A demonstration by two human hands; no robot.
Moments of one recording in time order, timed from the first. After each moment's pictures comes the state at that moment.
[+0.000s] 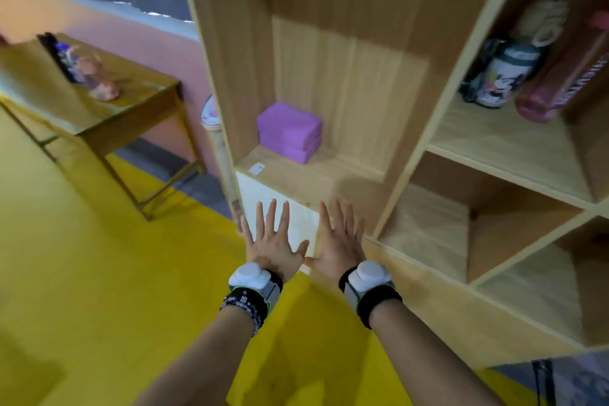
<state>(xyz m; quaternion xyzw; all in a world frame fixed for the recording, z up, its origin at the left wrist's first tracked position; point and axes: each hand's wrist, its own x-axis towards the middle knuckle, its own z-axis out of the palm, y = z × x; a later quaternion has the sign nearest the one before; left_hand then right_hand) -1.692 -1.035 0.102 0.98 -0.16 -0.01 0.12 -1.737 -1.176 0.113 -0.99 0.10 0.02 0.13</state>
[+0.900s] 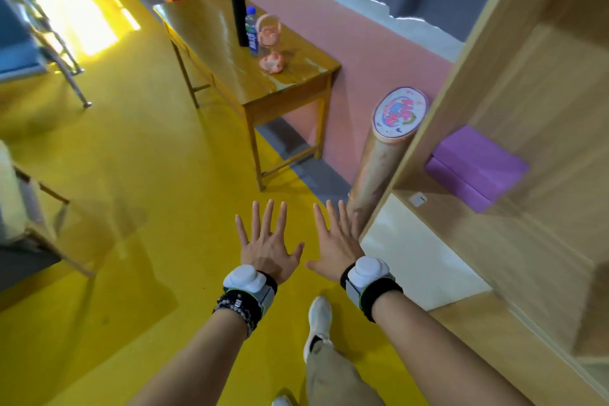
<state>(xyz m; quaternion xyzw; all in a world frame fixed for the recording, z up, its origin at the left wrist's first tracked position) -1.504 -0.678 0.054 1.00 0.02 -0.03 0.08 -1.485 -0.841 0.073 -0.98 -0.14 0.12 0.08</state>
